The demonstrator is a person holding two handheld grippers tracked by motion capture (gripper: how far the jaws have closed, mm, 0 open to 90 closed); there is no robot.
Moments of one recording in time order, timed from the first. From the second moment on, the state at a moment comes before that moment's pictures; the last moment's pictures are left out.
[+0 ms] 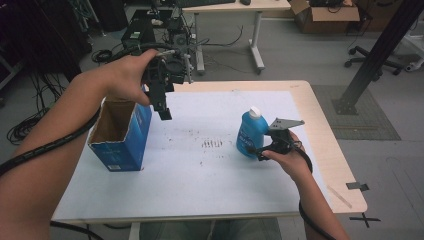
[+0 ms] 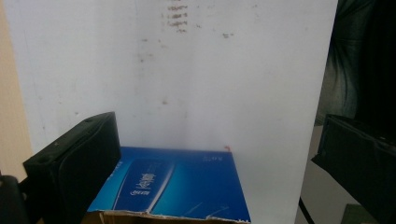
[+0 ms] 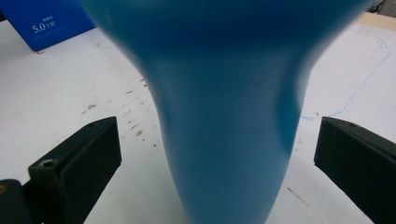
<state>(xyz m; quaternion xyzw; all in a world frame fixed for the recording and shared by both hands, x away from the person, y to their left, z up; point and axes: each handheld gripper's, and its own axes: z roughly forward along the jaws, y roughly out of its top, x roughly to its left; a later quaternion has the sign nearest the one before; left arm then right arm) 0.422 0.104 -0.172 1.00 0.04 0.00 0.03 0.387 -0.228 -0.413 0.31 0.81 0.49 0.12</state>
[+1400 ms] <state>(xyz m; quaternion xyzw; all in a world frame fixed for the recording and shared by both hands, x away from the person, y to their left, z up) 0.417 0.112 -0.173 1.00 0.04 0.01 0.04 0.385 -0.214 -0.434 0.34 0.75 0.54 0.18</state>
